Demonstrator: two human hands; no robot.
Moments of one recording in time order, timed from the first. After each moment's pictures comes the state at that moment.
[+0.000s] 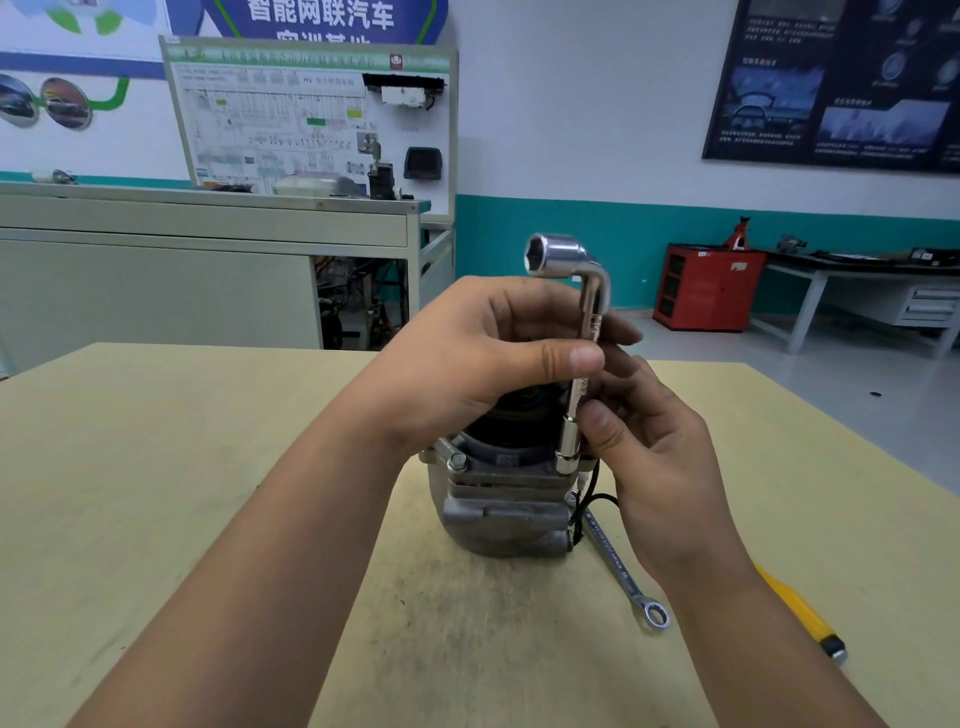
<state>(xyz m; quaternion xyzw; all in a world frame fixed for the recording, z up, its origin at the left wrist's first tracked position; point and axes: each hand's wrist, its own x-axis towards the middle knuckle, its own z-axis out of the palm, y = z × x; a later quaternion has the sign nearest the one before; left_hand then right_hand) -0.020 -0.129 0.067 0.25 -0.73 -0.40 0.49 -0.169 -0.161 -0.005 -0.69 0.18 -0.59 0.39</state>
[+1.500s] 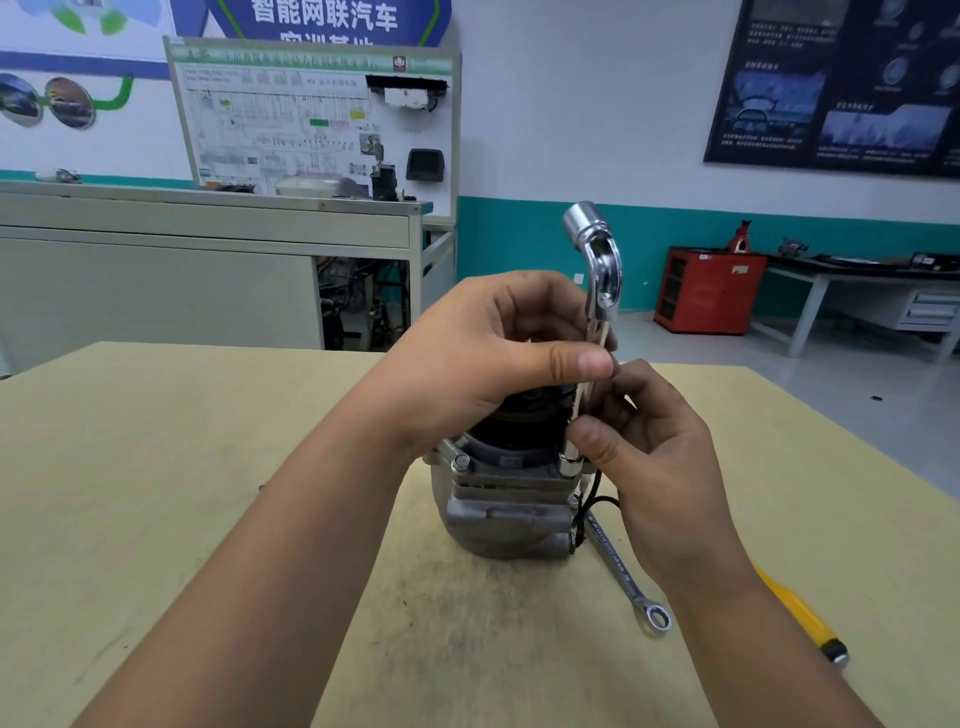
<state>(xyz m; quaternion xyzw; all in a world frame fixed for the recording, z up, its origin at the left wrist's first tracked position) -0.020 -0.130 0.068 0.30 -0.73 -0.34 0.51 -0.169 -0.163 -0.006 -0.68 0.17 -0.59 0.40</state>
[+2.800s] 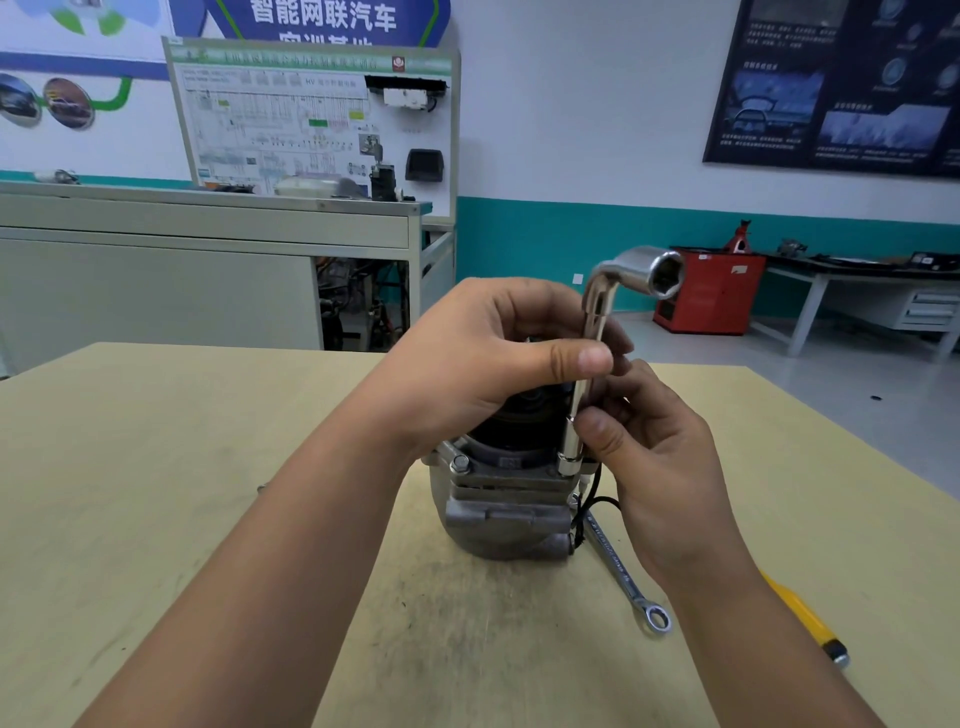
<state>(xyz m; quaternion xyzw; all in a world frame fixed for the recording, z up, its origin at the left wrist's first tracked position) -0.022 -0.129 0.068 0.28 -0.74 -0.35 0.50 -0.170 -0.166 -0.008 -0.68 0.18 -0.59 0.39</state>
